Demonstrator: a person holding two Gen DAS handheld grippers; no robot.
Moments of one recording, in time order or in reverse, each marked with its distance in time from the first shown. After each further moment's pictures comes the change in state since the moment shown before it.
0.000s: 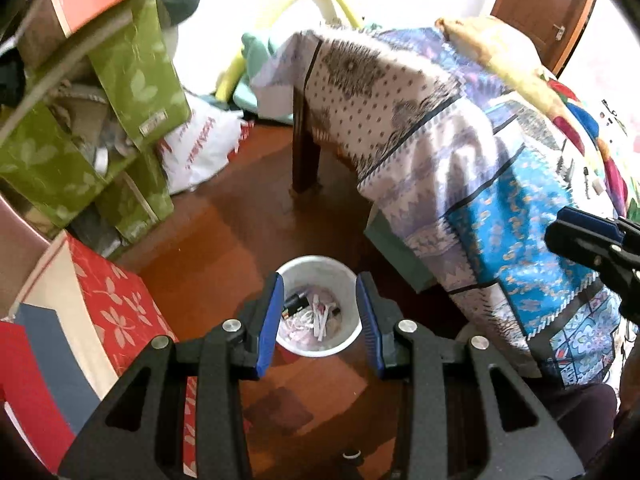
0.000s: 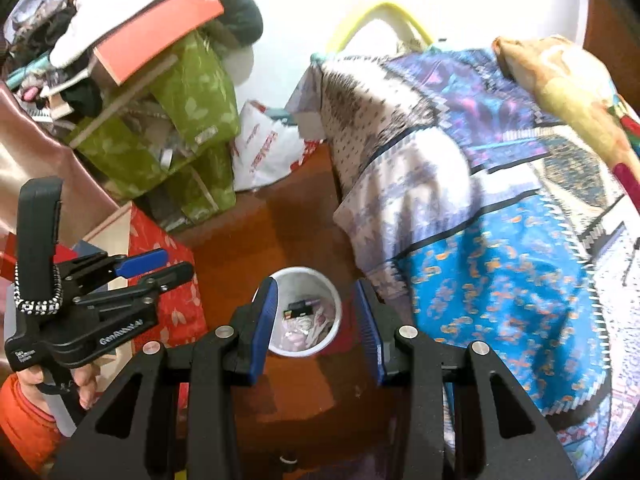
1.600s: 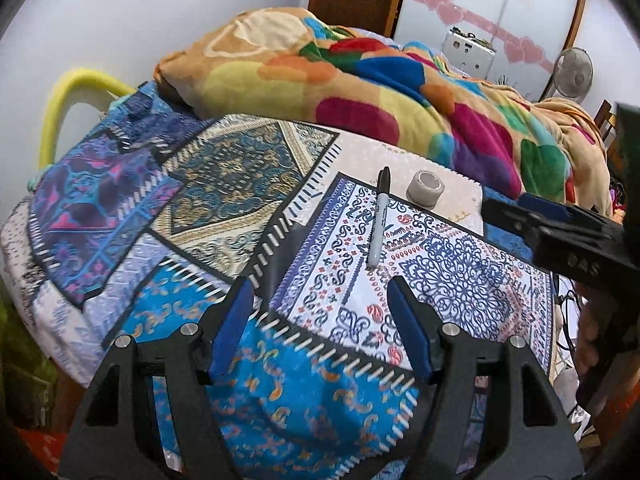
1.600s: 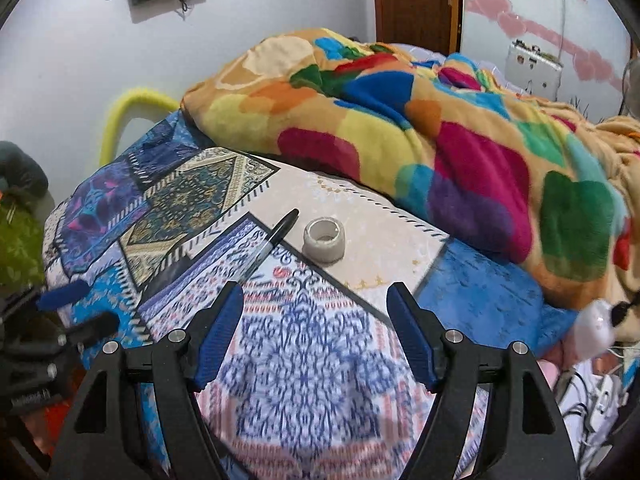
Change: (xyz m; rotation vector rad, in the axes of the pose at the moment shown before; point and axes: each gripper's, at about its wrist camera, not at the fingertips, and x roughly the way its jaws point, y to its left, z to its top) left arm 0.064 -0.414 0.091 0.442 -0.072 -0.330; right arm -0.119 -0.363 -0.061 0.453 -0.209 -0.412
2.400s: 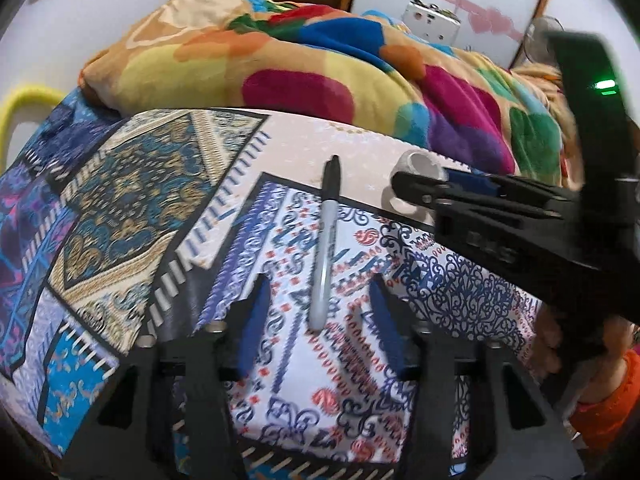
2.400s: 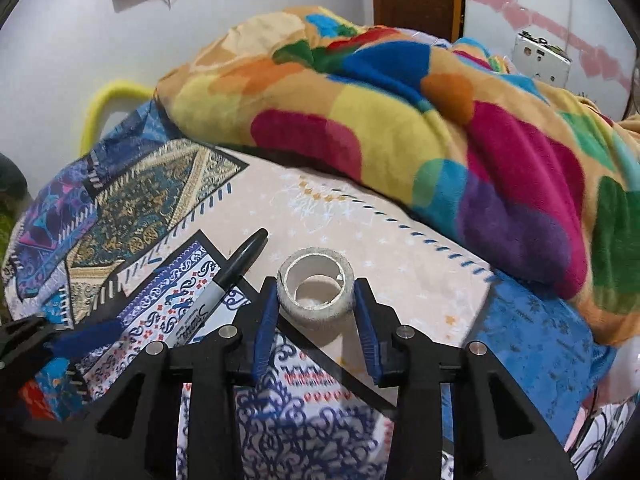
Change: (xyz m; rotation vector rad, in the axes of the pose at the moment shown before) left arm 0.087 -0.043 0.027 0.122 0.062 -0.104; right arm 0.065 -0.016 0.013 0.005 0.010 -0.017
